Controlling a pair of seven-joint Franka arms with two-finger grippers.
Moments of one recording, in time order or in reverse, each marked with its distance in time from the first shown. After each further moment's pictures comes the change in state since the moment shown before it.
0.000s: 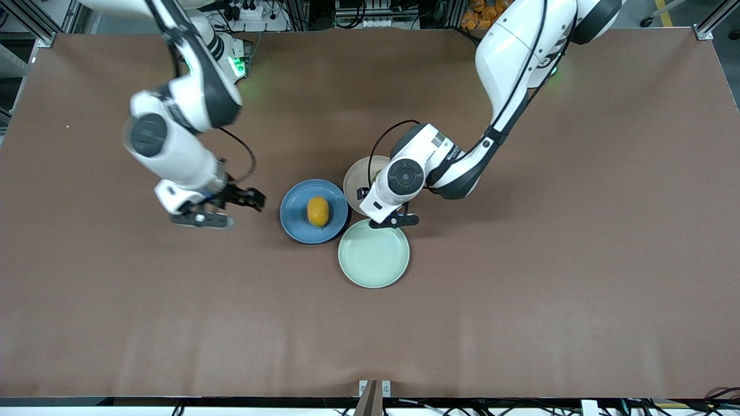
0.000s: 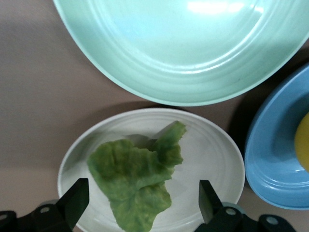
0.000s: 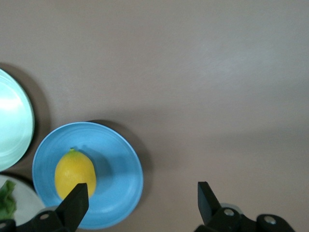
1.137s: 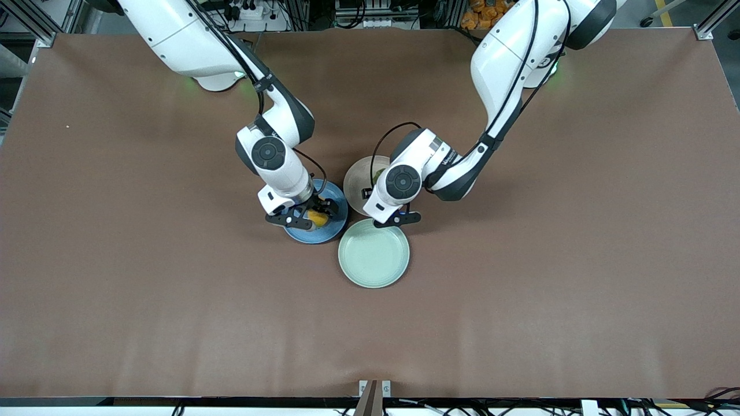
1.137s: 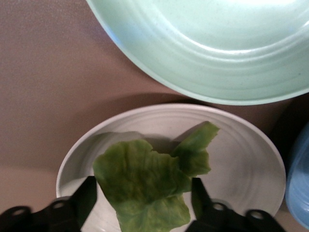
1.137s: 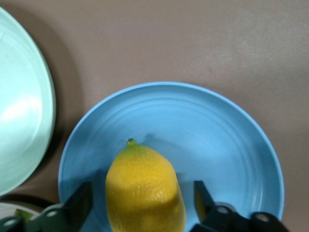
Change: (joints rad) left arm -0.002 0.023 0.006 -0.031 0.000 0.000 -0.065; right arm 0.161 0.277 0.037 0.001 -0.102 0.331 0.332
